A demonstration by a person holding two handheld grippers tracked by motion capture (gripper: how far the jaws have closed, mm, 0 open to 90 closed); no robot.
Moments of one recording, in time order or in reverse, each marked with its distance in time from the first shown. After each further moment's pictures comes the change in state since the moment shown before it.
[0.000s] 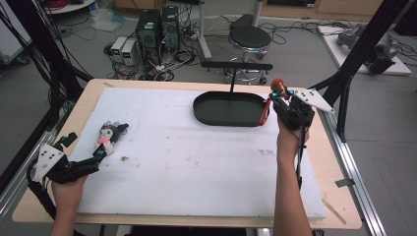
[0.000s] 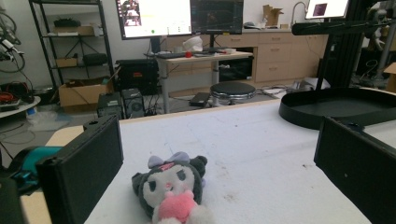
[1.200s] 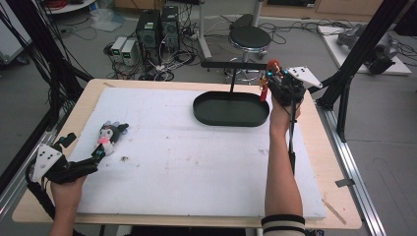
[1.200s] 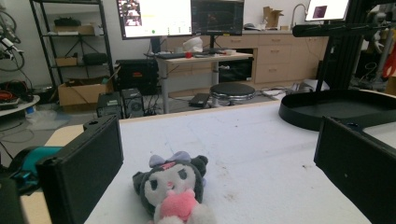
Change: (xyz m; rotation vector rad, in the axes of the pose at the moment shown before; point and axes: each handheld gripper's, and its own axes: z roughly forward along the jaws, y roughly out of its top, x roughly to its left) left arm 0.002 0.000 -0.002 -0.008 -0.001 -0.015; right arm -0.008 0.017 0.067 -0.025 -0.031 0.009
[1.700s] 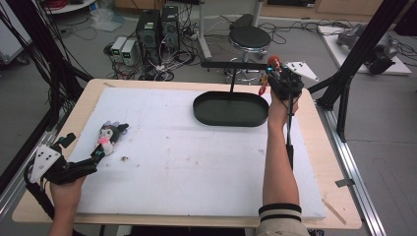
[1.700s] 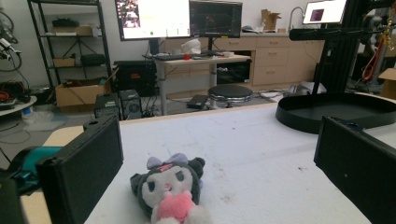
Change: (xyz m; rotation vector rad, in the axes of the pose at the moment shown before) left arm 0.000 0.002 -0.002 -0.002 -0.007 -0.002; right arm -0.004 0.001 0.023 0.013 -0.038 0.001
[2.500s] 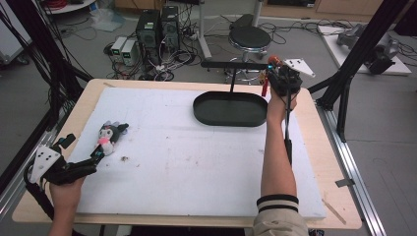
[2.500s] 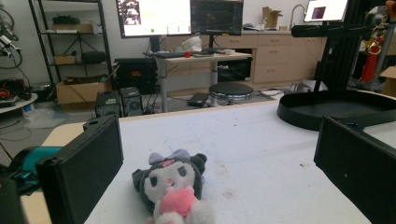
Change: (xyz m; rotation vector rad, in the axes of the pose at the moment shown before) left arm 0.002 -0.003 -0.001 0.010 0.003 -0.002; right arm -0.008 -0.004 0.021 0.010 -0.040 -0.006
